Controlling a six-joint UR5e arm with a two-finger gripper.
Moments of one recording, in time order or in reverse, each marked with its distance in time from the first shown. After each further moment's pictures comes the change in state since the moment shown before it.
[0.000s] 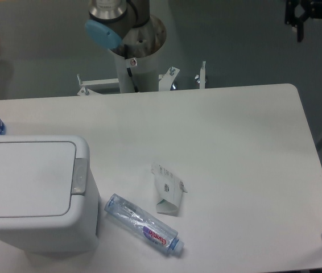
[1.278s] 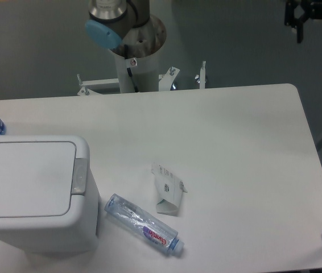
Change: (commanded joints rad) arm -0.002 -0.003 0.003 0.002 -0.021 -0.083
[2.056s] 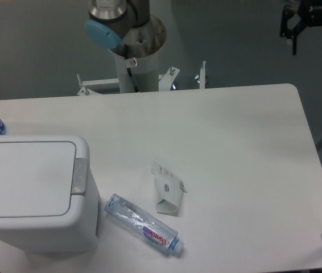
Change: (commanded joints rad) arm -0.064 -0.024 0.017 0.034 -0.129 -0.433
